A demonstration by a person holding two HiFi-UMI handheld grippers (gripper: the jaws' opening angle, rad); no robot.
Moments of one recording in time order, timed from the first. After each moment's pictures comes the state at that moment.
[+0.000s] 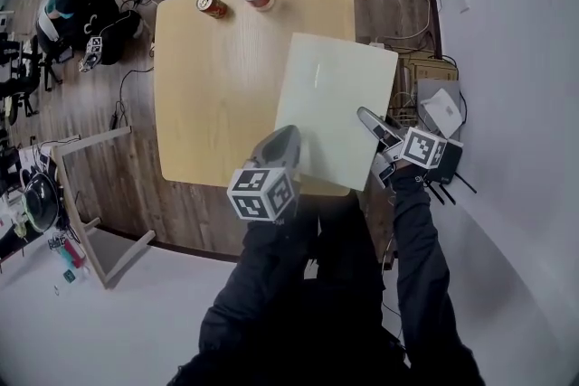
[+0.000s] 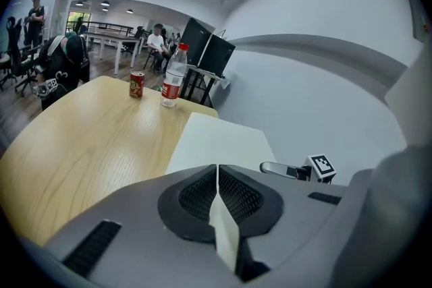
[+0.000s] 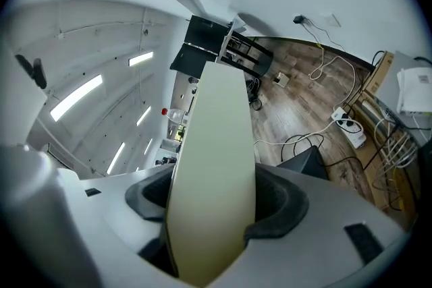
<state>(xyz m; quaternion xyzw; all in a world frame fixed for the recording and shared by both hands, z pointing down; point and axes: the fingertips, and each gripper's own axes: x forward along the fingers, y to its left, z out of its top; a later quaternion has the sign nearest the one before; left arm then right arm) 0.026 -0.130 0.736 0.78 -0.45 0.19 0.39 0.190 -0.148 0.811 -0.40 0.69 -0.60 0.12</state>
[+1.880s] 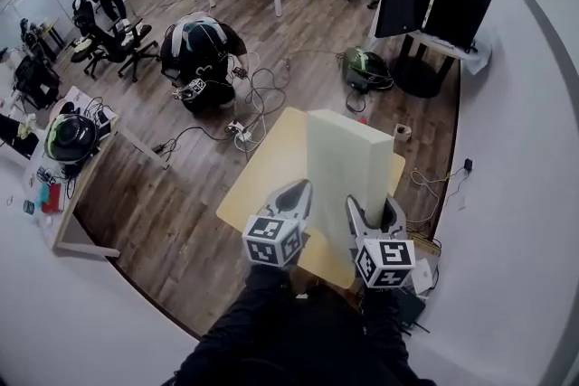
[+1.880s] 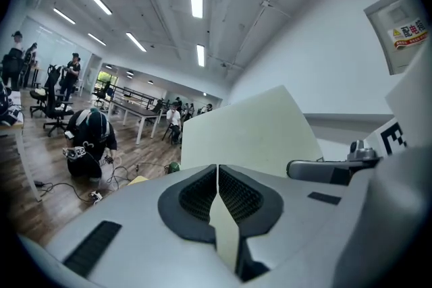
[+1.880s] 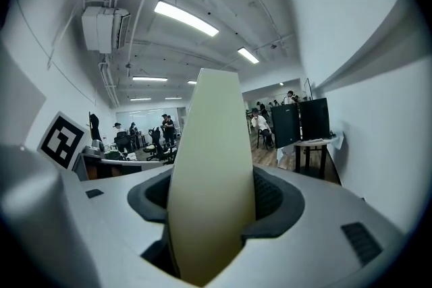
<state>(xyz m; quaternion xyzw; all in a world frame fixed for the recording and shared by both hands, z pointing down) -0.123 -0.123 0.419 0.77 -0.60 -0.01 0.21 0.002 -0.131 0.393 -0.44 0.89 -0.11 -0.07</state>
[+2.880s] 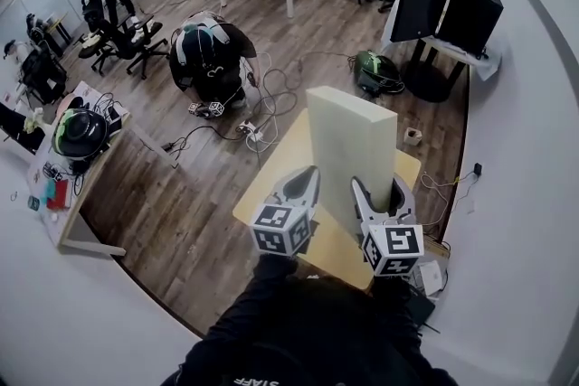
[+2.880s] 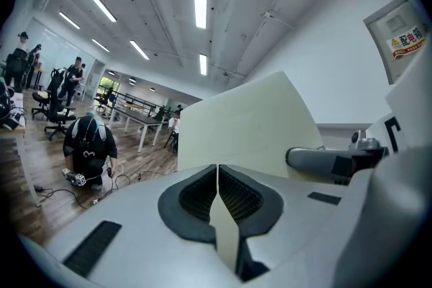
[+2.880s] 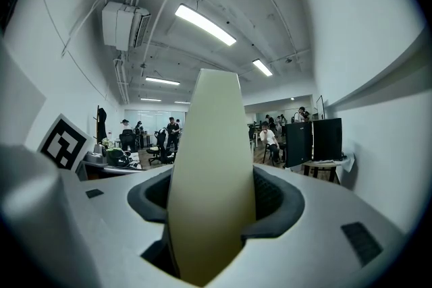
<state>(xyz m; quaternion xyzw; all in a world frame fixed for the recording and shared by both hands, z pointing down) -0.182 -0.129 0.398 0.77 -0.61 -0.03 0.19 -0.072 -0.138 0.350 -0.42 0.90 -0.04 -0.06</state>
